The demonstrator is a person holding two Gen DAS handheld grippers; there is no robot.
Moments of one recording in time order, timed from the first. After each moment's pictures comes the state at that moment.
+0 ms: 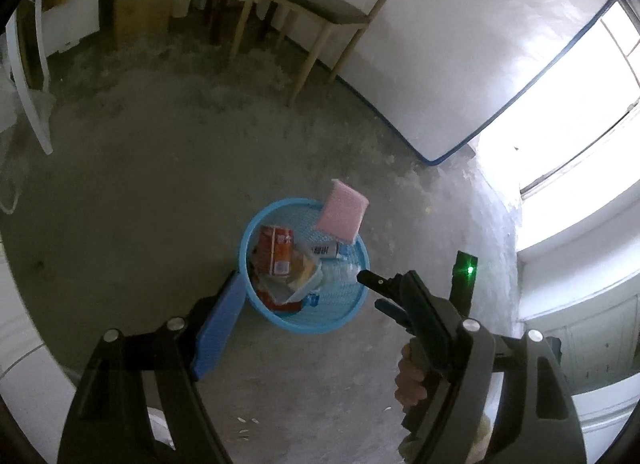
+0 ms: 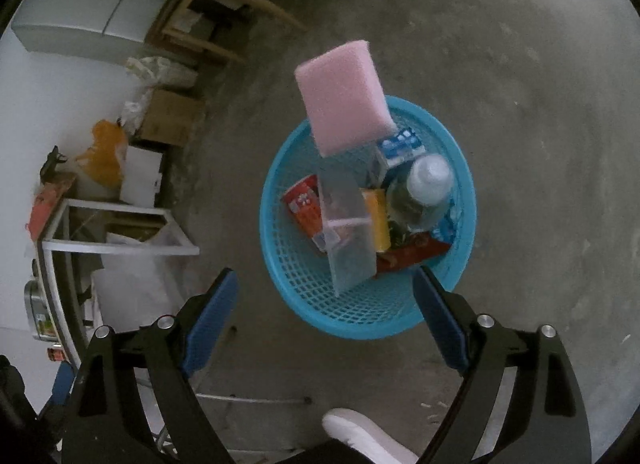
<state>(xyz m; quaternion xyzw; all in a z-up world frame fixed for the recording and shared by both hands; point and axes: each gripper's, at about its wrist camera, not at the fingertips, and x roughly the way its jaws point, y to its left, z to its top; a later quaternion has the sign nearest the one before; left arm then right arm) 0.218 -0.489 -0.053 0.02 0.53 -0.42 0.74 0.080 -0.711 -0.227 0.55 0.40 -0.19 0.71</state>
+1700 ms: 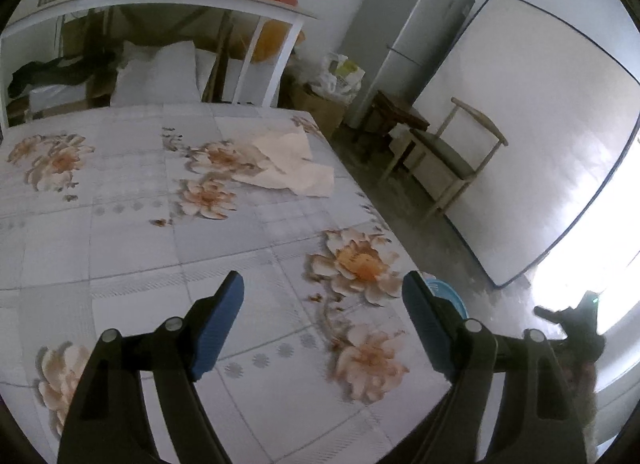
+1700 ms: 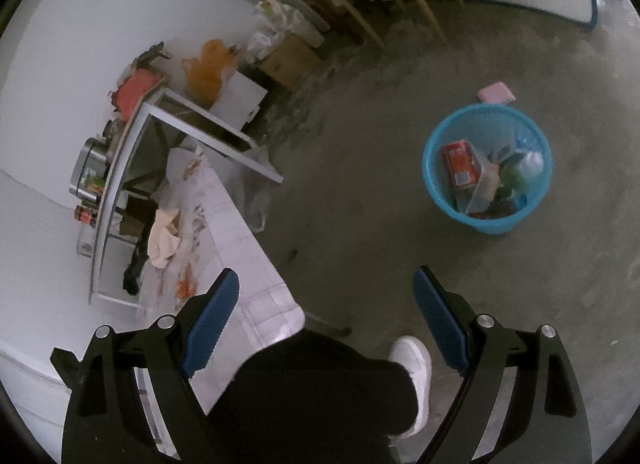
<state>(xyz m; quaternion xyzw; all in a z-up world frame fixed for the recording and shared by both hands) 0.178 -0.009 0.021 -0.11 0.38 -0.24 0.89 0.074 -0.543 -0.057 0.42 0.39 -0.06 0.82</state>
